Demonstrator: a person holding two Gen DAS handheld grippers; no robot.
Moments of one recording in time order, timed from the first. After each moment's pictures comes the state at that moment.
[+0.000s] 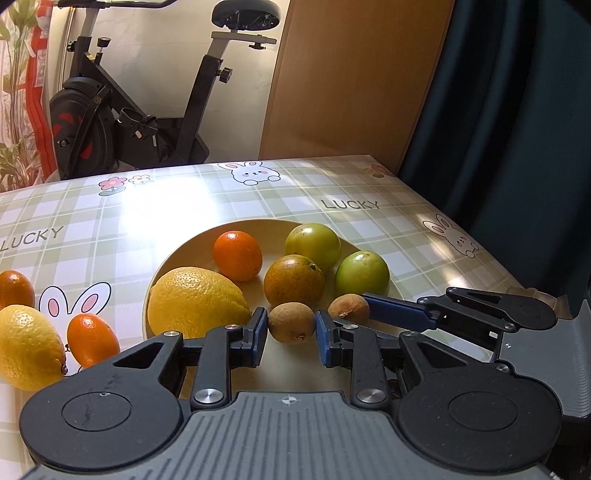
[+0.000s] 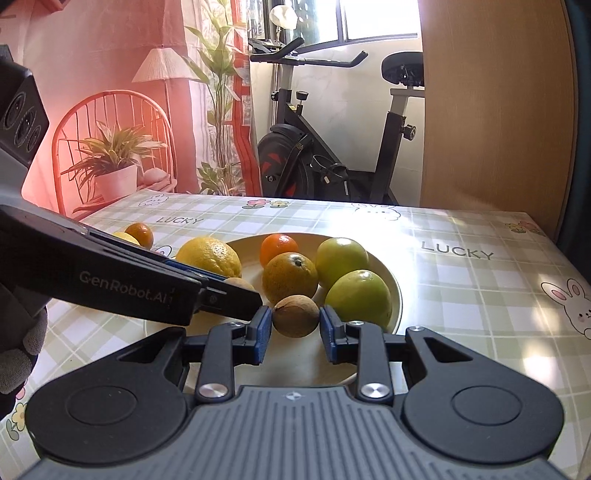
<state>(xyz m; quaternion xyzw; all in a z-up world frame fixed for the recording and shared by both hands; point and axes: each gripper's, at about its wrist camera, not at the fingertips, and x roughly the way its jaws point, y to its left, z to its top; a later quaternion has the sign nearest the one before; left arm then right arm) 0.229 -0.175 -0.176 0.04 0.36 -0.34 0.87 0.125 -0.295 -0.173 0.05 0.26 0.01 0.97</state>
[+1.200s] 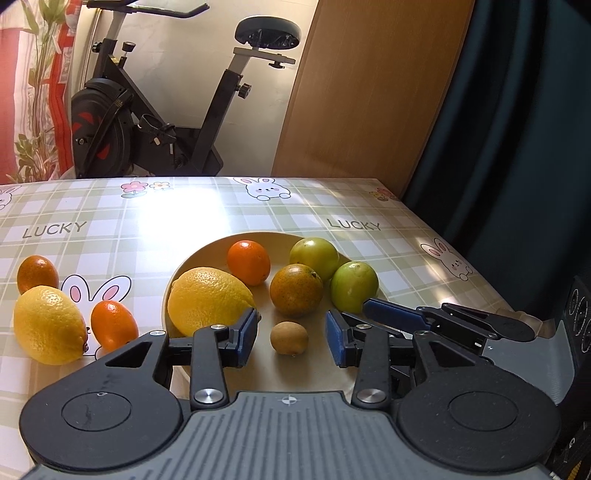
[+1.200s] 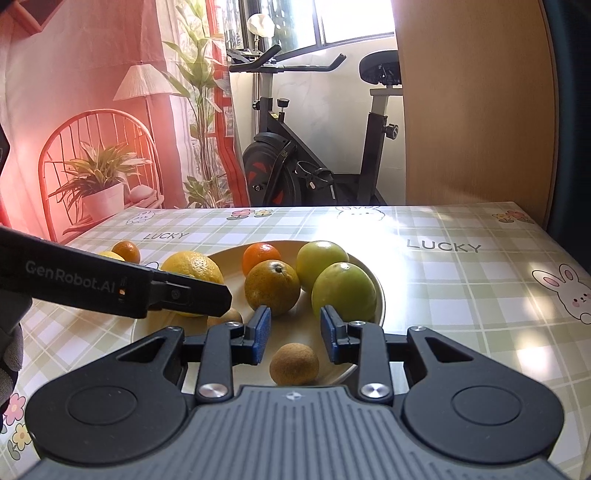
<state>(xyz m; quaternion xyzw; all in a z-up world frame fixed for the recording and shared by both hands) 0.205 -0.157 -0.158 0.01 0.34 -0.32 0.88 0.121 -0.306 -0.174 0.08 0.24 -0.01 0.97</state>
